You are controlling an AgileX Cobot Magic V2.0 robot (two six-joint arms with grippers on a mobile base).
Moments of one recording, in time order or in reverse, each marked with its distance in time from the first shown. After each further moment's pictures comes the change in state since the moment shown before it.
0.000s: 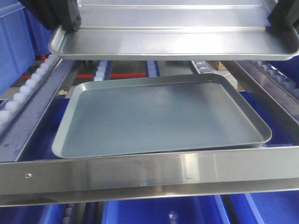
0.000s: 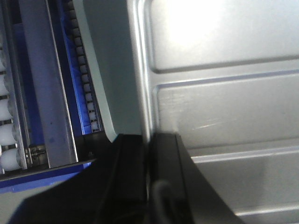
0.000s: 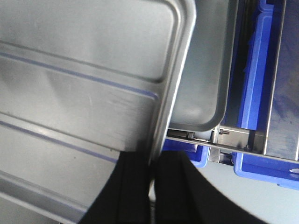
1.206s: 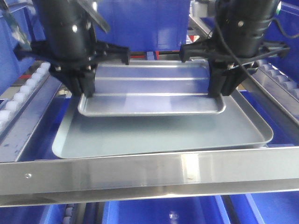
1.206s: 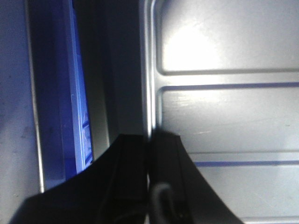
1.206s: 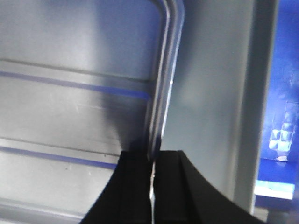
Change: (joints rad) left arm 0.332 0.414 -0.061 -0.104 -0.307 0.087; right arm -0.112 0.668 -0.285 -0.024 -0.143 -0.032
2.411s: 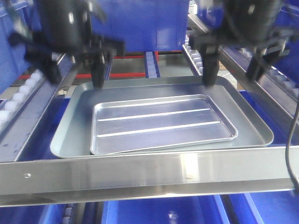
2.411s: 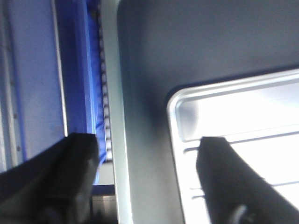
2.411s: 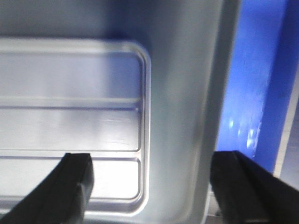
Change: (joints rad) left arm -0.026 -0.070 -0.075 0.024 0.116 0.025; right arm -0.007 -0.098 -0.034 -0.038 0.105 -0.018
